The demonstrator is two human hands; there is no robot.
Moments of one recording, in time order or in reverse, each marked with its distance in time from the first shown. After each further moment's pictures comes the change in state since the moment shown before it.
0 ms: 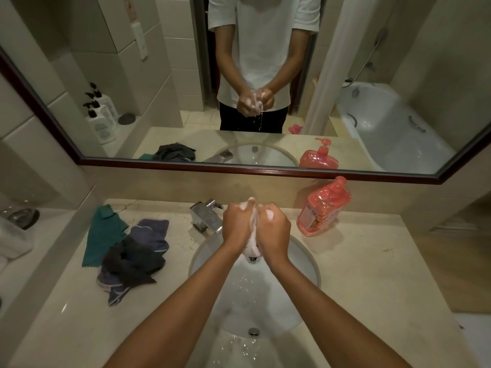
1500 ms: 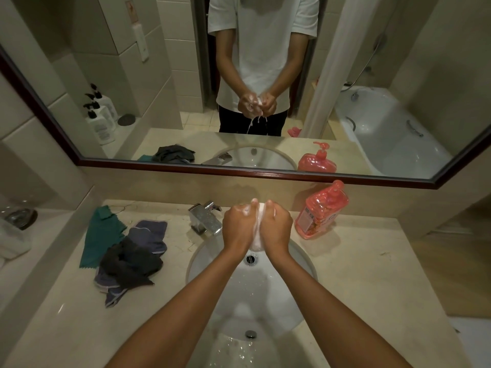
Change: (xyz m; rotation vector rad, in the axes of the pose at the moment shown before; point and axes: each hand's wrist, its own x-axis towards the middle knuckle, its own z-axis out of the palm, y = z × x) left_hand -0.009 0.001 0.003 0.067 0.037 0.201; right_hand 0.020 0.002 -0.001 0.045 0.061 -0.017
